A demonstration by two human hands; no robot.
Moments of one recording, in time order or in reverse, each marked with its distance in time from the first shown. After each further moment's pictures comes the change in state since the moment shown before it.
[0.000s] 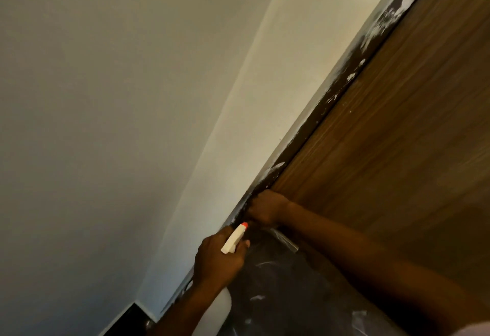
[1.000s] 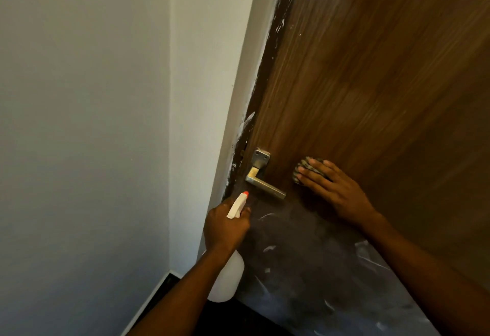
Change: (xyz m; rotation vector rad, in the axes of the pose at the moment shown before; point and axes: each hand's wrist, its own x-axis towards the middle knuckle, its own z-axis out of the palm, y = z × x) left_hand -0.036 0.030 0.038 0.063 -0.060 -0.198; right_hand -0.139 -0.015 0.205 0.177 1.010 0.339
